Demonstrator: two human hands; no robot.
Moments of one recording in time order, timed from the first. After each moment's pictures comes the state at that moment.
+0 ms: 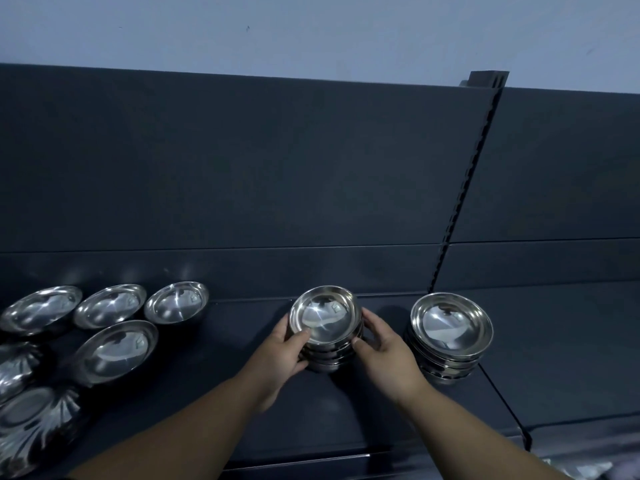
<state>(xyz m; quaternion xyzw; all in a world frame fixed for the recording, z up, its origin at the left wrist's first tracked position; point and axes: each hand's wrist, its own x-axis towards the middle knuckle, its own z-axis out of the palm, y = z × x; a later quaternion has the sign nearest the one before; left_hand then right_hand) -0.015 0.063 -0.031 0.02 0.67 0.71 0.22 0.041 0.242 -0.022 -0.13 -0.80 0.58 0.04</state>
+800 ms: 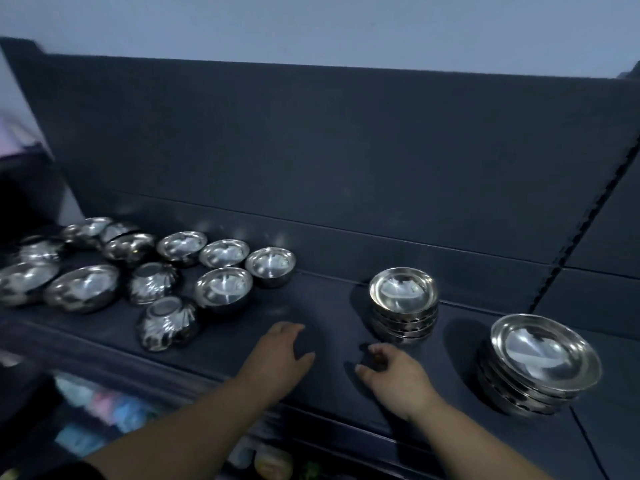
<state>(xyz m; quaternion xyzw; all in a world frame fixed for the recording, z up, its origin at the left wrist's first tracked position) 0.051 -0.019 -0.044 -0.01 0.95 0.31 0.00 0.049 0.192 -0.032 -0.03 -0.92 0.37 -0.12</state>
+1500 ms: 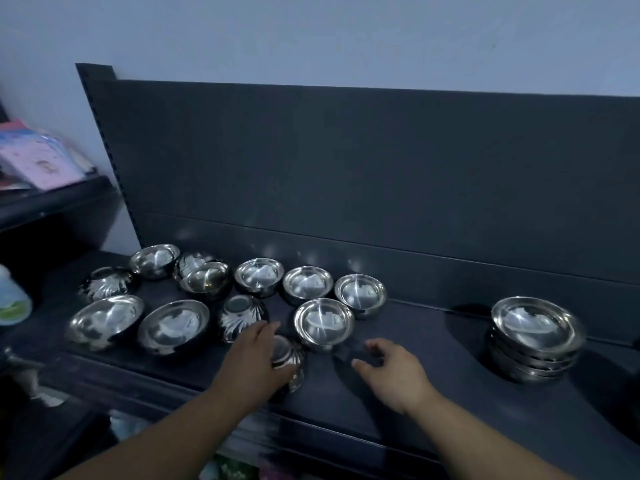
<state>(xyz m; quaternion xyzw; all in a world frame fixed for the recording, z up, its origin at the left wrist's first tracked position) 0.029 -0.258 -0.033 -0.02 0.97 0.25 -0.04 0.013 -0.023 -0.023 -0.01 -0.92 0.38 -0.08</state>
